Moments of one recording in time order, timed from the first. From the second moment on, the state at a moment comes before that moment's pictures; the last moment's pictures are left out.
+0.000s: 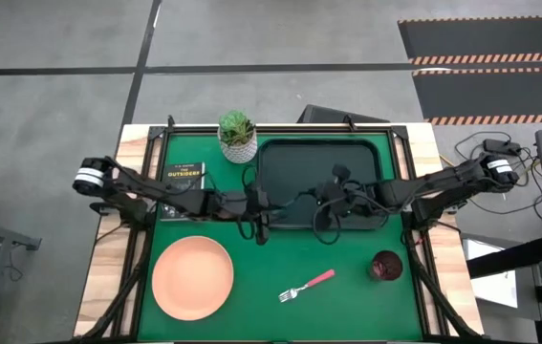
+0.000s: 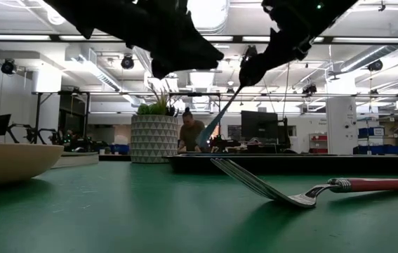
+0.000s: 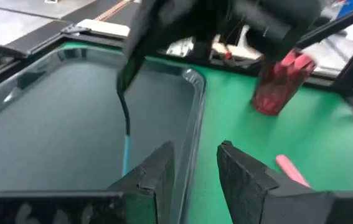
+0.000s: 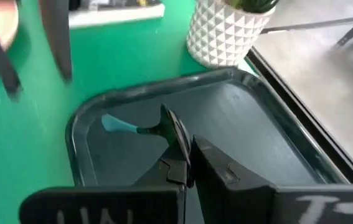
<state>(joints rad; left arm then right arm) -0.12 1.56 0.86 0.38 -0.24 -0.22 0.14 1.32 0.90 -0.31 0.54 0.22</state>
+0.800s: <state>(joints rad) -0.13 1.72 0.89 0.57 -0.63 0.08 0.14 1.32 0.91 -0.17 0.56 0.41</state>
